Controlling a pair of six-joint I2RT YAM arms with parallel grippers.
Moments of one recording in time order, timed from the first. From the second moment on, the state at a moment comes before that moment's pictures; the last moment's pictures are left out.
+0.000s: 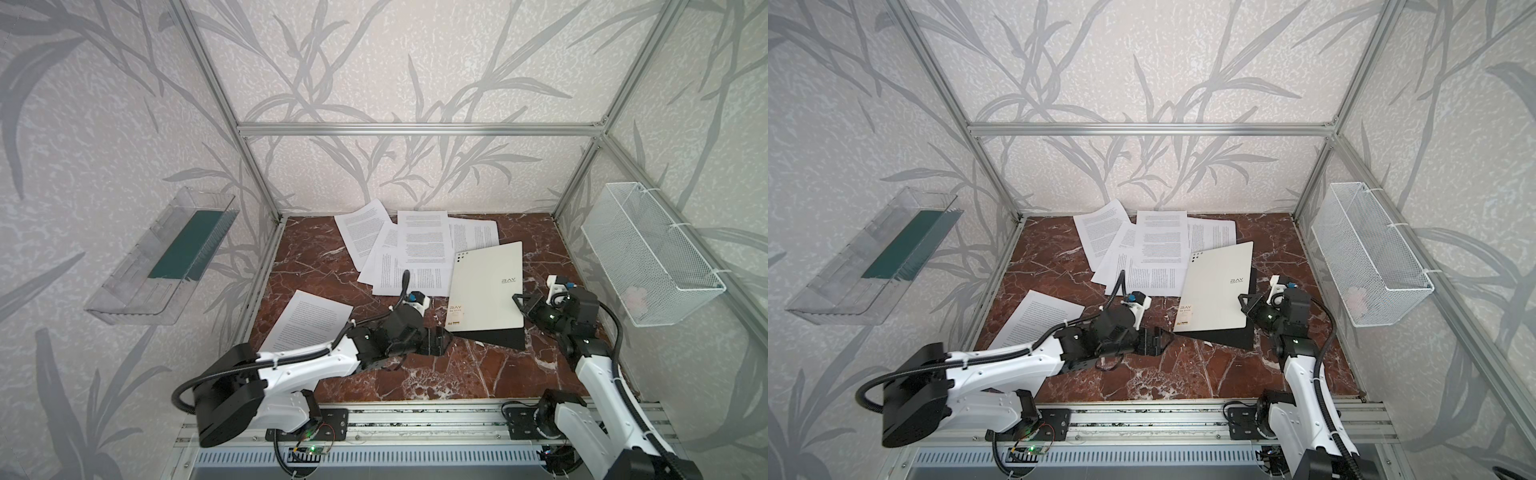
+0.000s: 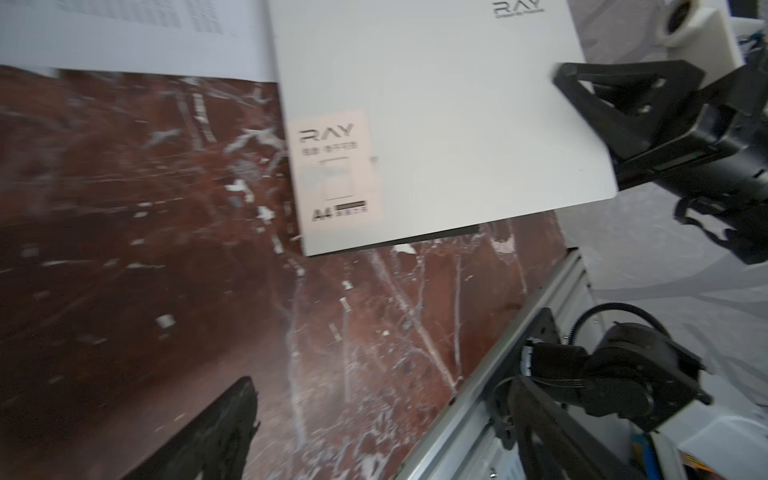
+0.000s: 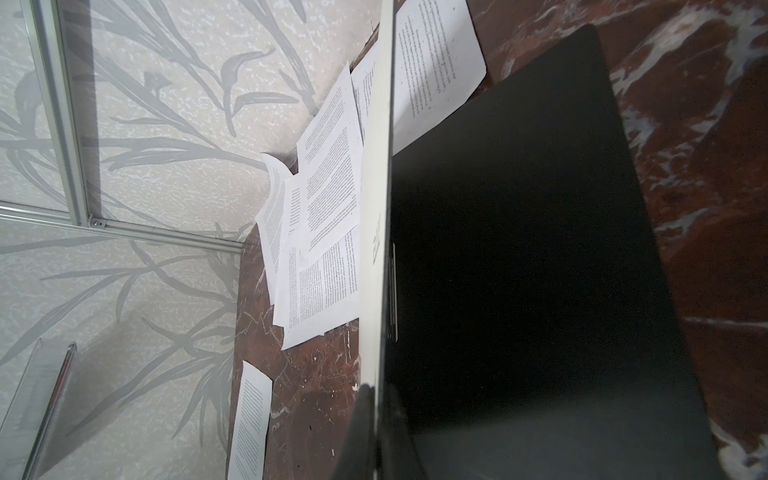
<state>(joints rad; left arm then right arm) -1.01 1.21 0.66 -0.12 -0.04 -0.82 -0.16 0.83 0.42 -0.15 -0.58 0.73</state>
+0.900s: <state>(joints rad) -0.02 1.13 0.46 -0.34 -0.04 -0.81 -0.12 0.82 0.48 -0.23 -0.66 0.70</state>
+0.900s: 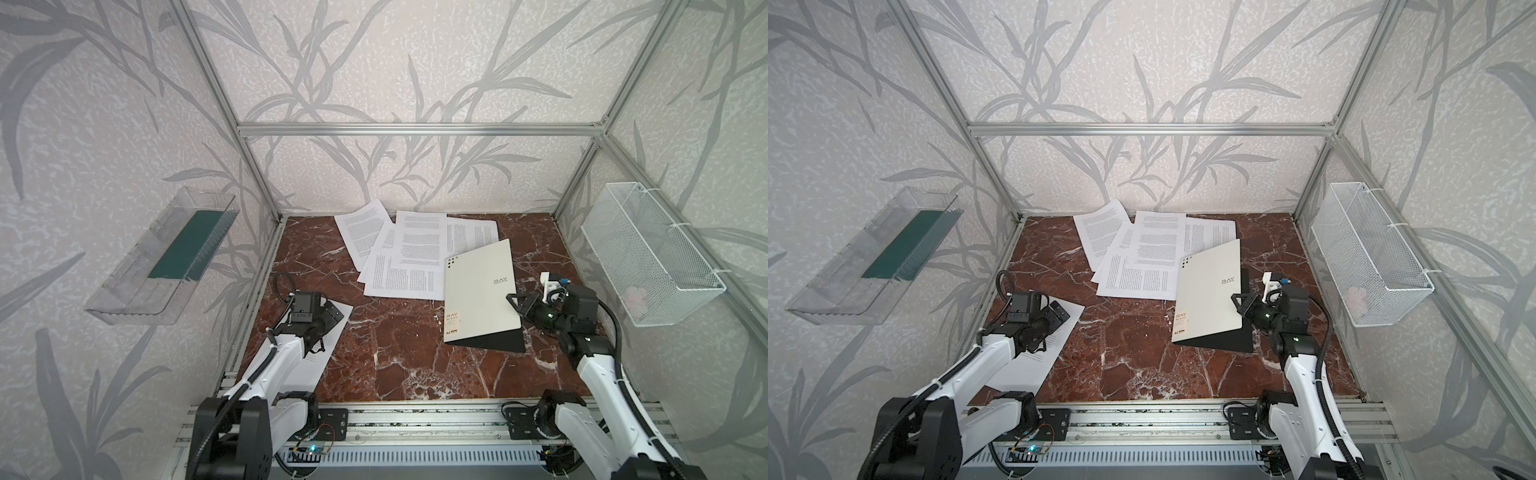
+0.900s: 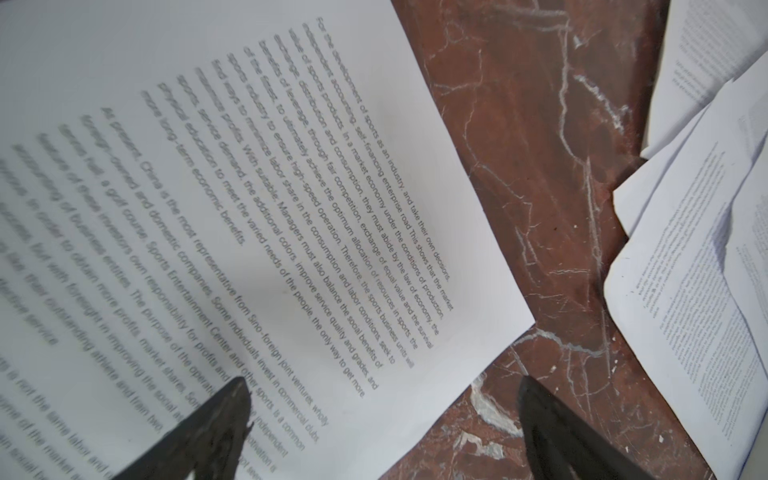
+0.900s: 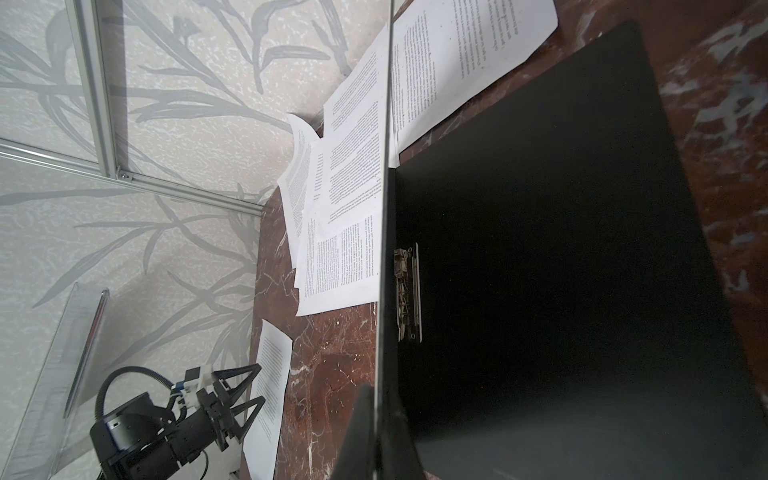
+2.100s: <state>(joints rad) -0.21 1.18 0.85 -0.21 0.13 -0.80 -0.08 0.77 0.71 -0.55 -0.62 0.51</state>
